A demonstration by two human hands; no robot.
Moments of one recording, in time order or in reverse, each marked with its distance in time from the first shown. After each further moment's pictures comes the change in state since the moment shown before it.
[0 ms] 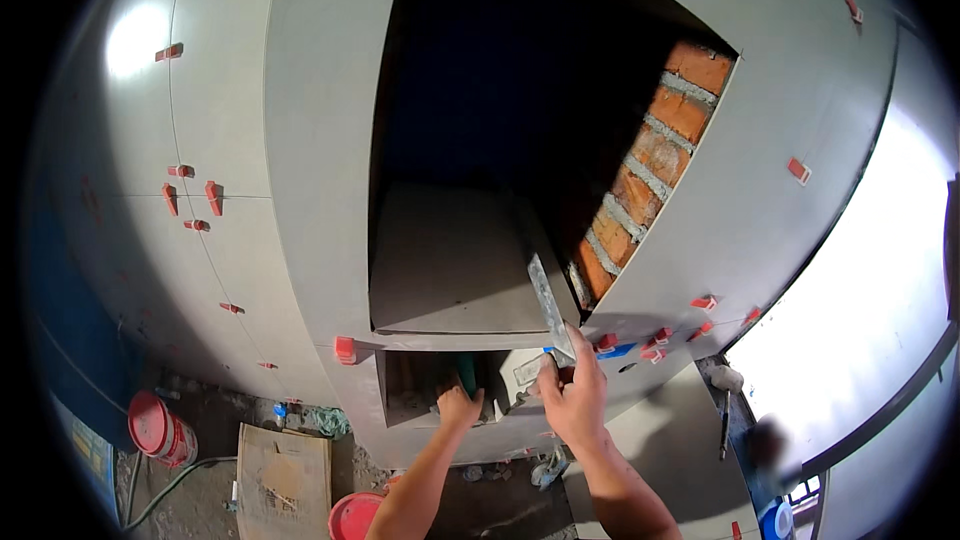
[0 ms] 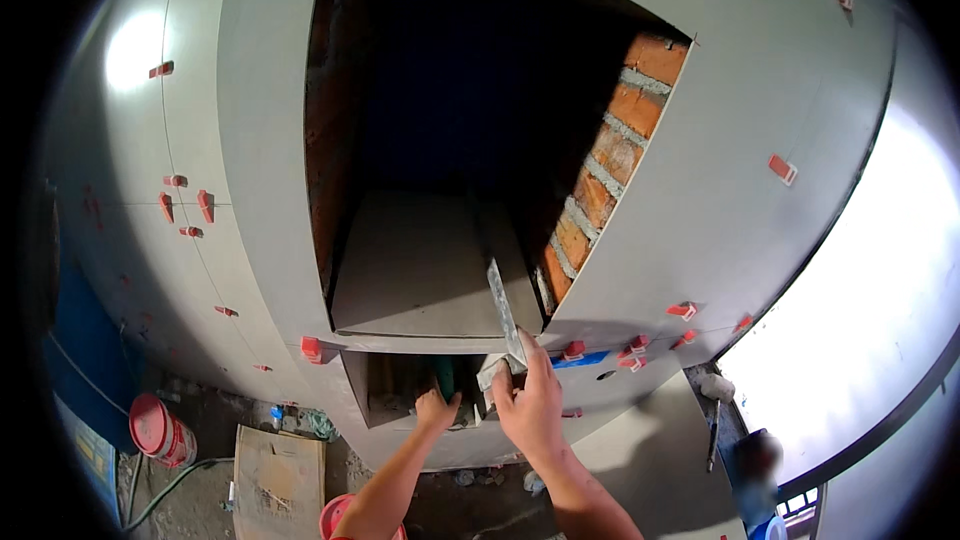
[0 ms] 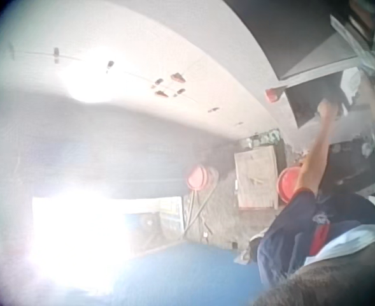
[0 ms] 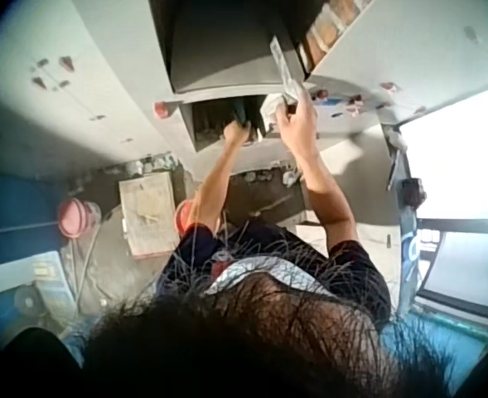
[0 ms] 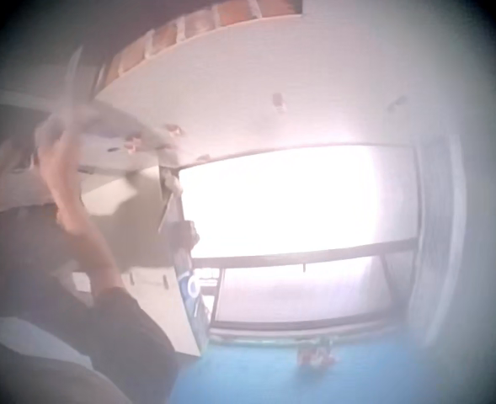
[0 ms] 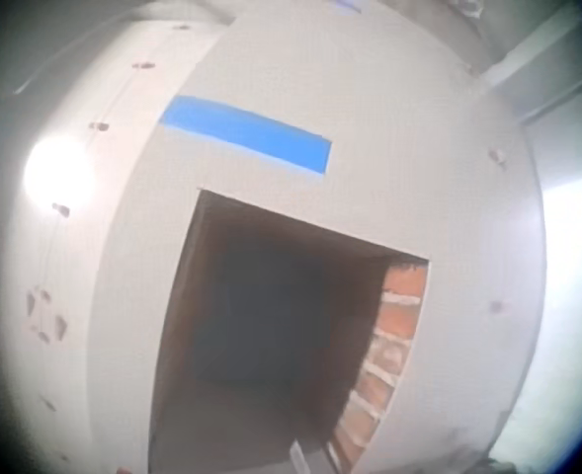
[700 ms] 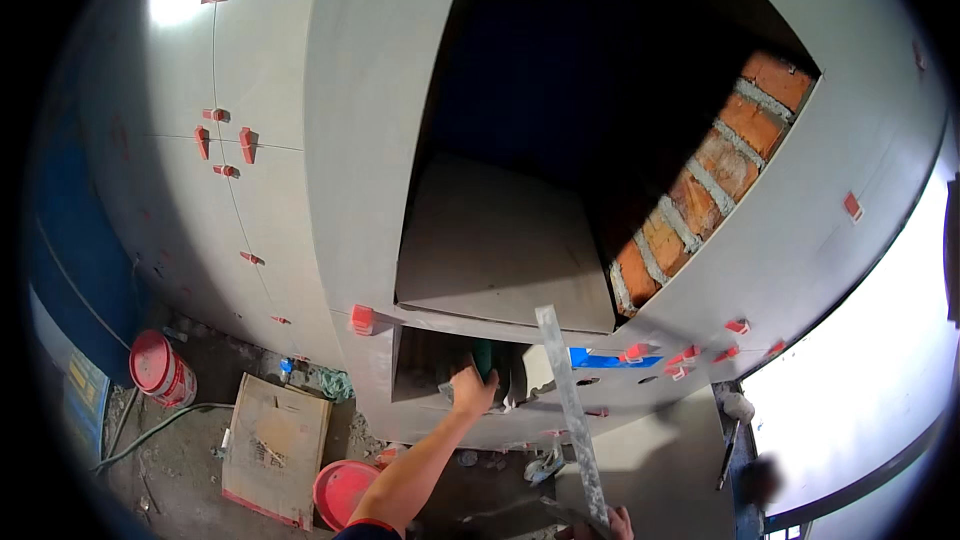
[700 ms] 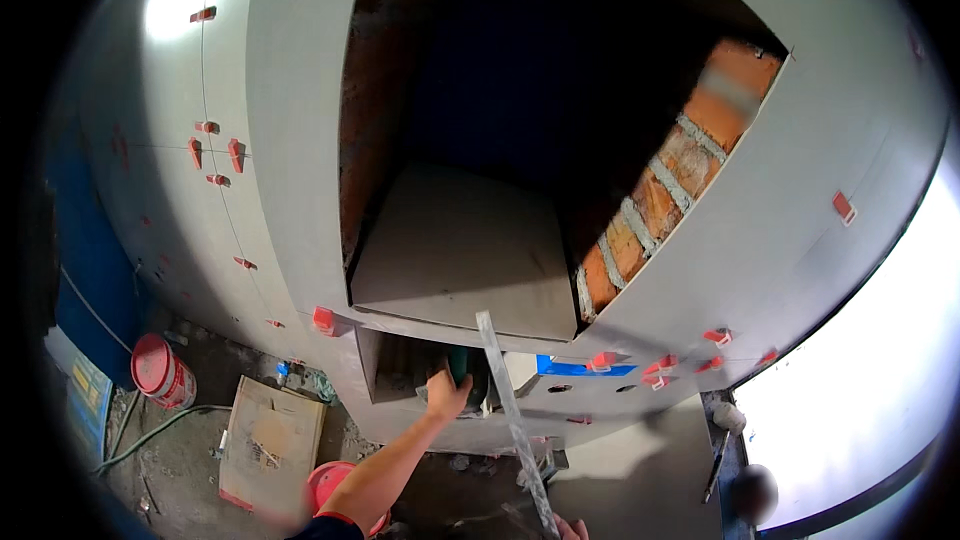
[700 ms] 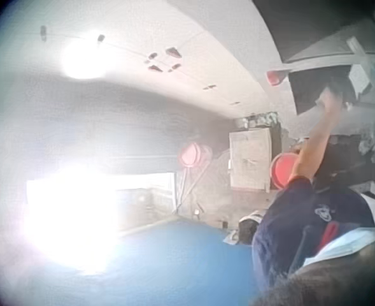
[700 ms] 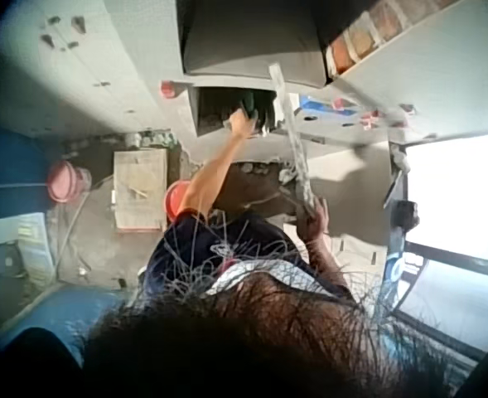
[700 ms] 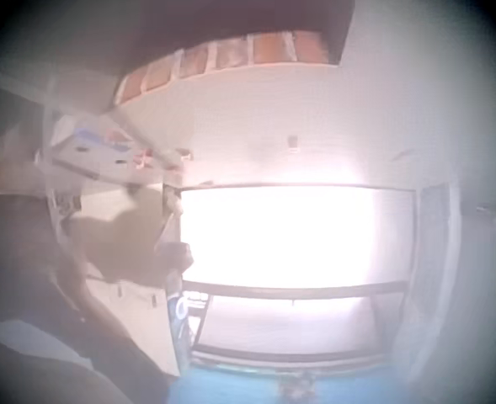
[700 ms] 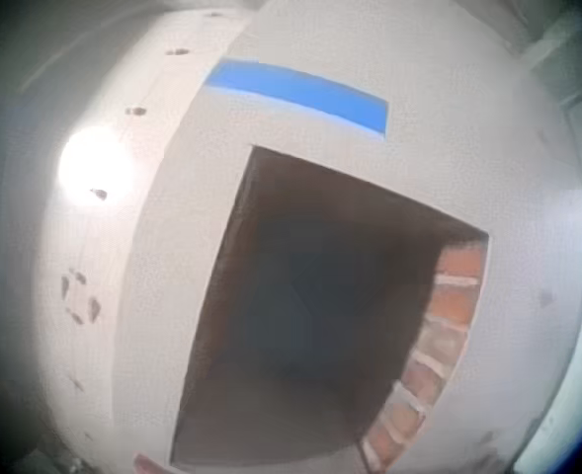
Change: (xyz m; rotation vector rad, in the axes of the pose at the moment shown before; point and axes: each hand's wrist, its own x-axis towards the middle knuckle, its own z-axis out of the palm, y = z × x) left_hand -0.003 0.019 -0.015 -0.234 0.138 0.016; right_hand -0.233 0.053 -0.092 0.150 -0.130 0.488
